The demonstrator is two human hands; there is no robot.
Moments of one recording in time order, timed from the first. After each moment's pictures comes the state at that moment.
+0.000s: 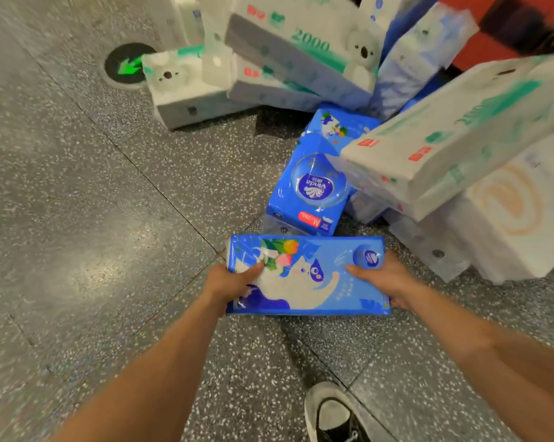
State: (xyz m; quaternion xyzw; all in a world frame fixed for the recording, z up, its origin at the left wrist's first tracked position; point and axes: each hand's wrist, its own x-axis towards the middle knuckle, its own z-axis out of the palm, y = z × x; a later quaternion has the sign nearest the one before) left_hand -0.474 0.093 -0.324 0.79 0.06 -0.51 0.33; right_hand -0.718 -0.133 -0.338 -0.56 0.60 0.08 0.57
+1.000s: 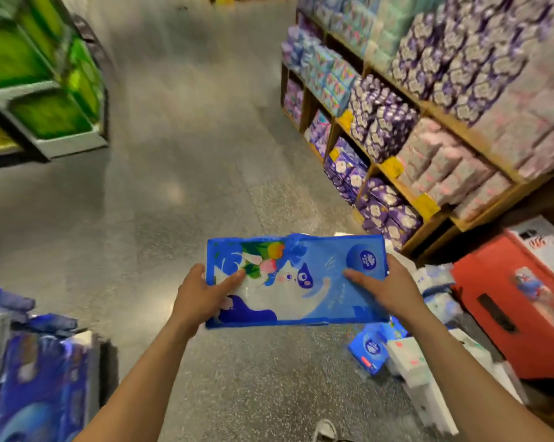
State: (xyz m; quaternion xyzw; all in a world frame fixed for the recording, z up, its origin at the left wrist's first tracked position) left_hand -0.265 0.382 0.523 0.81 0.07 -0.24 0.52; right_hand -0.402 0.058 0.520 -0.79 0.32 -0.06 0.52
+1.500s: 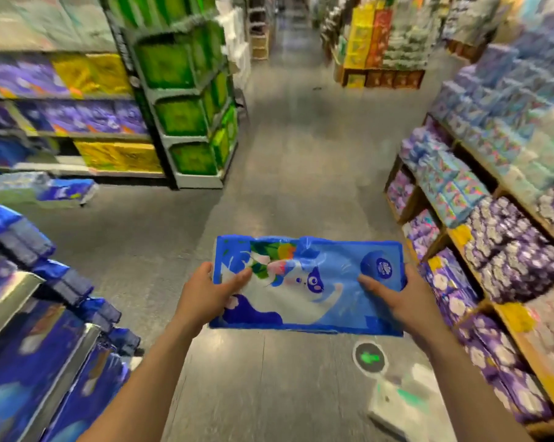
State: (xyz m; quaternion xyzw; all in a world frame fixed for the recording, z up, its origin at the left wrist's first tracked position) left_hand -0.077 0.455 0.662 0.79 0.17 -0.06 0.58; right_hand -0.095 0.109 0.658 -0.82 0.14 -0.05 0.55
